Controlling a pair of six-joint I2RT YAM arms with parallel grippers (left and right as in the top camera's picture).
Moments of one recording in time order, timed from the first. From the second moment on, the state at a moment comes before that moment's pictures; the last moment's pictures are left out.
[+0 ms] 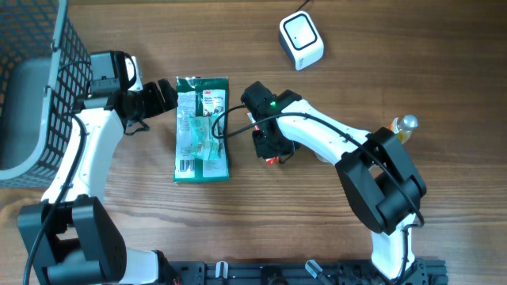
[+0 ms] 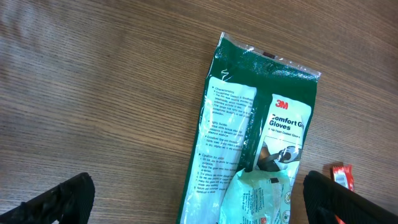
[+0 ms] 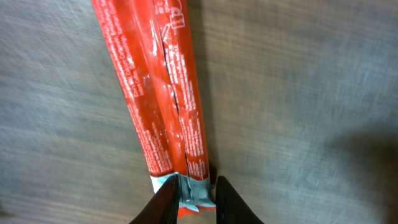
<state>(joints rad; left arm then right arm) 0.11 1.62 1.16 -0.63 0.17 -0.26 0.66 2.07 1.42 -0.89 -0.02 0.42</state>
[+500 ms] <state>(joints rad) 0.11 1.62 1.16 -0.62 0.17 -0.26 0.66 2.04 1.61 -1.05 0.15 0.27</state>
